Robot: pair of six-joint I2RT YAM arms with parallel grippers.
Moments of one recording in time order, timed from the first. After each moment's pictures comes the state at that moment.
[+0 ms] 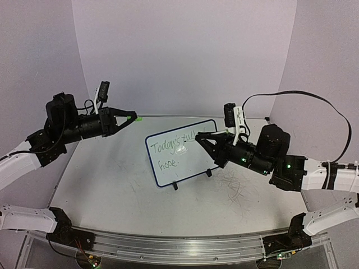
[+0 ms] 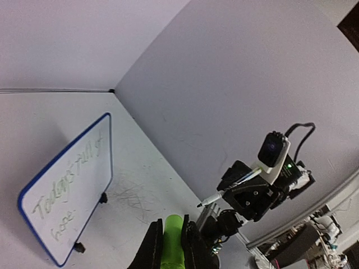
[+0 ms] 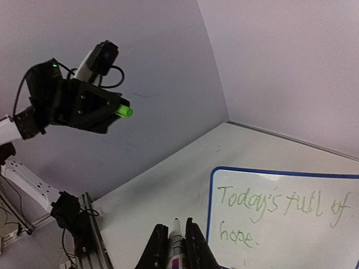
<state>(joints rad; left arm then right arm) -0.67 0.98 0.95 -0.04 0.42 -0.69 1.04 1.15 0.79 0.37 0.02 0.29</state>
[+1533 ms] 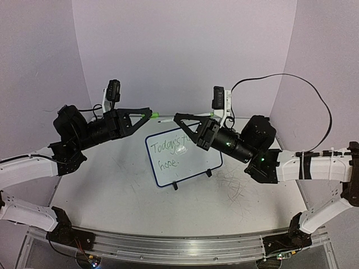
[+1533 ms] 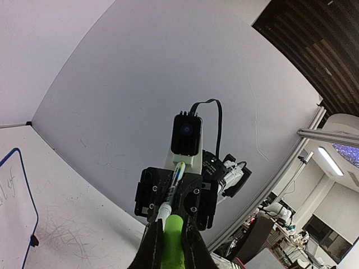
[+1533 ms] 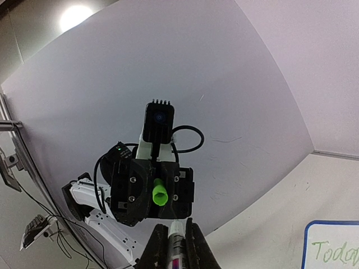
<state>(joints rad) -0.80 1.10 0.79 0.68 0.55 -0.86 1.02 1.42 0.93 0.82 -0.21 0.62</state>
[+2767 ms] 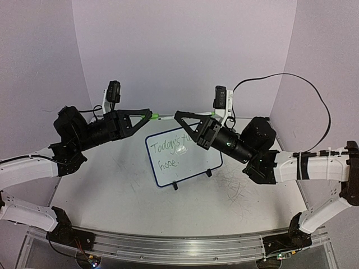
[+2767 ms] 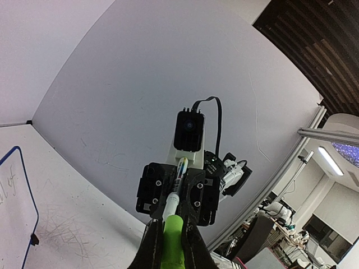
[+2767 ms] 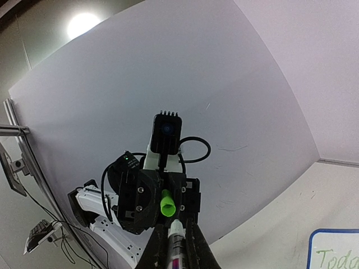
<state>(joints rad) -0.80 1.10 0.78 0.68 0.56 -0.86 1.02 1.44 0.92 0.90 -0.21 0.63</state>
